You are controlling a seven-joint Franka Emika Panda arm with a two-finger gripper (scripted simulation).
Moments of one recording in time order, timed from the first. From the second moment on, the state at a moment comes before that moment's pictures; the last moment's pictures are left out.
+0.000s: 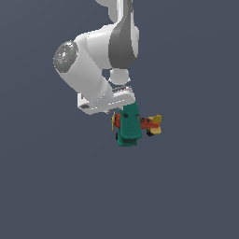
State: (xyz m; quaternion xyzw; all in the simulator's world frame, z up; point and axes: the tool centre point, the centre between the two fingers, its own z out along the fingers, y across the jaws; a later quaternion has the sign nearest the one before) arm -0.050 -0.022 0.231 -0.97 -0.02 0.14 0.18
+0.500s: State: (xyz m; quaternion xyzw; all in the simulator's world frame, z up) arm -0.040 -0.014 0.202 -0.94 -0.04 0.17 0.28
